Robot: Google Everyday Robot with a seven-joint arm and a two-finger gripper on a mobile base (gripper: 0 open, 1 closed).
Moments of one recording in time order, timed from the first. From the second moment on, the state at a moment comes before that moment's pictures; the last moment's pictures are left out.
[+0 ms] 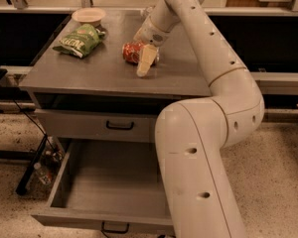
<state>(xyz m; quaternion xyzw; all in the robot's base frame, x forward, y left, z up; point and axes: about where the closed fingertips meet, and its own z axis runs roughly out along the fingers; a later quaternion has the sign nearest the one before) 0.790 0.017 0.823 -0.71 0.65 0.12 0.26</state>
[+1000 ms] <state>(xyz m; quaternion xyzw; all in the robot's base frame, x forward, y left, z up) 0.791 0.017 0.823 -0.71 0.65 0.12 0.26</state>
